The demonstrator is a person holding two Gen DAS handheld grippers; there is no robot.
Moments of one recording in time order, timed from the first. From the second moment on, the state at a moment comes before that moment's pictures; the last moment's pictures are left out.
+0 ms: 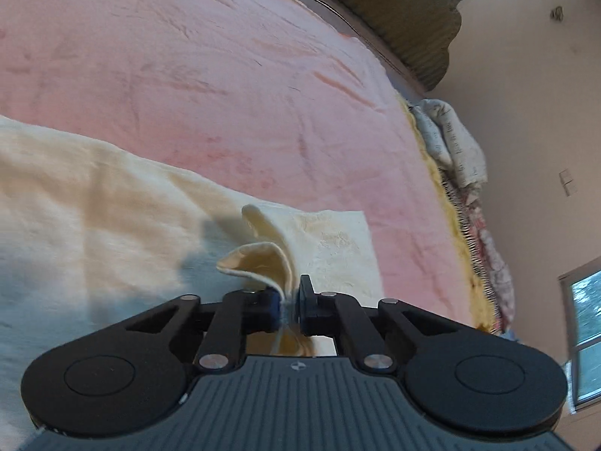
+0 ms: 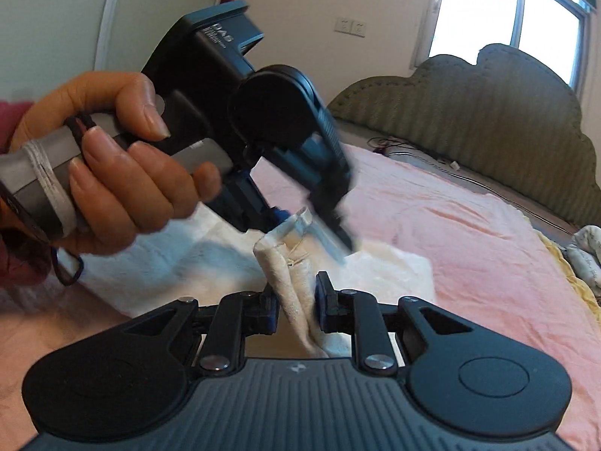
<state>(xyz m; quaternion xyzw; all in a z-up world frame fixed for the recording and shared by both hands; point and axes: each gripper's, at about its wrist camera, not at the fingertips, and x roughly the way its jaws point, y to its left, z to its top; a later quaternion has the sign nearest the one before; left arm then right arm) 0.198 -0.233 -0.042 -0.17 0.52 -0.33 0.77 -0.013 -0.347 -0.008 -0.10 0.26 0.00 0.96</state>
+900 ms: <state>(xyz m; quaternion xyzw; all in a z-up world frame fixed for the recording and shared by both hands) 0.185 -0.057 -0.012 -0.03 0.39 -0.10 0.91 0.032 -0.258 0.000 -0.07 0.25 0.25 0.93</state>
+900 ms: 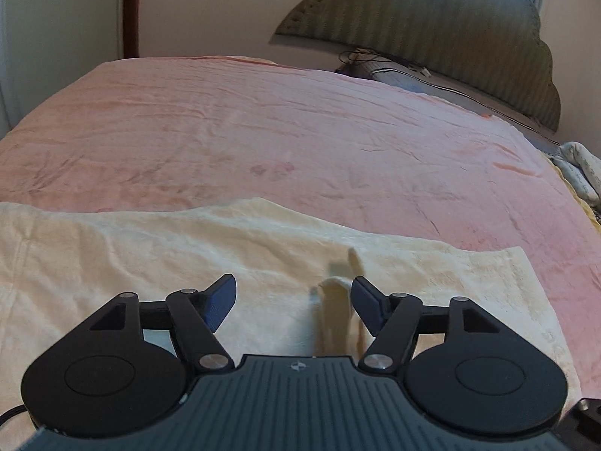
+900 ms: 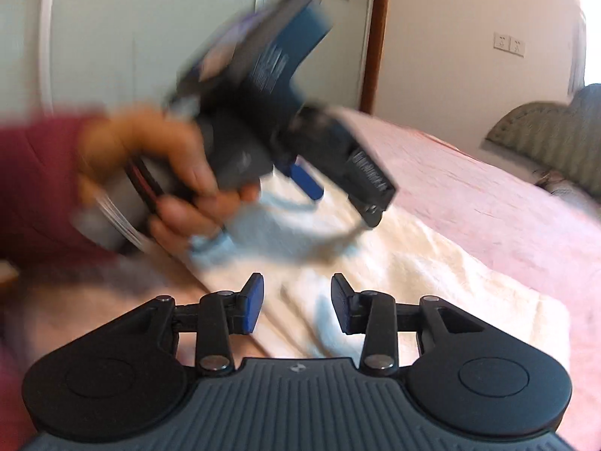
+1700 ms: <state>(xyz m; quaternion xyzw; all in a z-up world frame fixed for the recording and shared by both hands) 0.165 -0.028 -0.026 -0.29 0.55 -0.23 0.75 0.049 -0.223 -0.032 -0.26 0.22 0.14 0.93</state>
